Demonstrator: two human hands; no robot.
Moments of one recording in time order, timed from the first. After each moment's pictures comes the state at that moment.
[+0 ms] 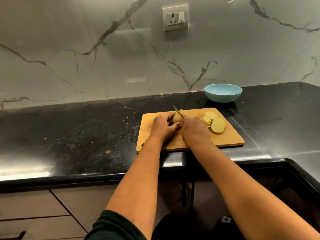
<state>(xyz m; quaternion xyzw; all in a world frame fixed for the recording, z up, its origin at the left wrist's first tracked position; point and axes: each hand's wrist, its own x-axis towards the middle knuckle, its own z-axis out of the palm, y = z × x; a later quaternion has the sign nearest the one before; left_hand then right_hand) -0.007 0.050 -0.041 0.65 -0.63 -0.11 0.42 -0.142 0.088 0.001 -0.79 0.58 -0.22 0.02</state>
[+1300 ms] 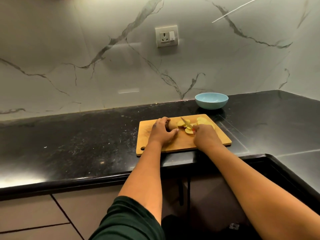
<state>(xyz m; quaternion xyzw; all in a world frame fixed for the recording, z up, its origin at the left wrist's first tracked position) -0.013 0.059 -0.038 0.66 -0.64 -0.08 0.37 -0.194 0.081 -0.012 -0.74 0.61 -0.26 0.12</state>
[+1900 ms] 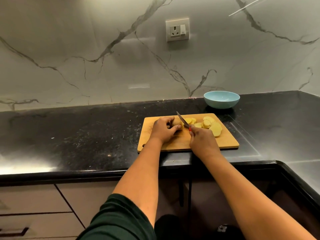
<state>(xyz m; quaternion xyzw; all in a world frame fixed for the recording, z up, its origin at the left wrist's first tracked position) -0.009 0.058 -0.039 0.65 -0.61 -0.12 0.43 -0.179 0.086 -0.034 -0.78 0.51 -0.36 0.09</state>
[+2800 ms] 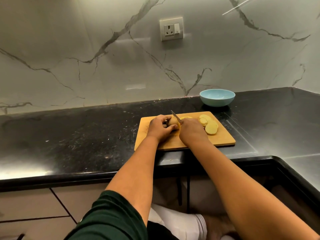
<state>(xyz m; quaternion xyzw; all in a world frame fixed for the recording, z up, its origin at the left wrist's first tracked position) -0.006 0.054 -0.040 0.64 -0.62 -0.12 0.43 -0.154 0.088 0.002 -0.78 0.57 -0.23 0.08</state>
